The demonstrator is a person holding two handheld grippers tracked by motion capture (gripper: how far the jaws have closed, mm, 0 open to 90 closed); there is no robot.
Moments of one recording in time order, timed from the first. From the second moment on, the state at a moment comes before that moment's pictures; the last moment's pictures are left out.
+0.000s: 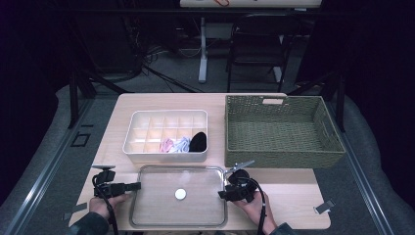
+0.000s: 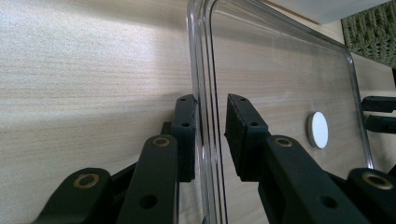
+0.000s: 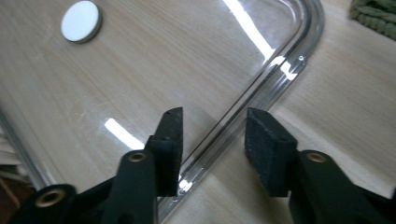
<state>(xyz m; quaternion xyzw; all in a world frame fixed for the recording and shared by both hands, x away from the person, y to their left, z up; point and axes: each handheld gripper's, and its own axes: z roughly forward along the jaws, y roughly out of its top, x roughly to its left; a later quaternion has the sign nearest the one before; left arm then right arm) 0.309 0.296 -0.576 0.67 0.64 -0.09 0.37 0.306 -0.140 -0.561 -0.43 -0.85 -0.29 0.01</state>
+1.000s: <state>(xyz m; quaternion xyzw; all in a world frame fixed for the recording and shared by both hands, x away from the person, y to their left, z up) 0.304 0.300 -0.572 0.65 0.64 -0.09 0.40 0.307 -0.146 -0.560 -0.45 -0.85 -0.29 0.02</state>
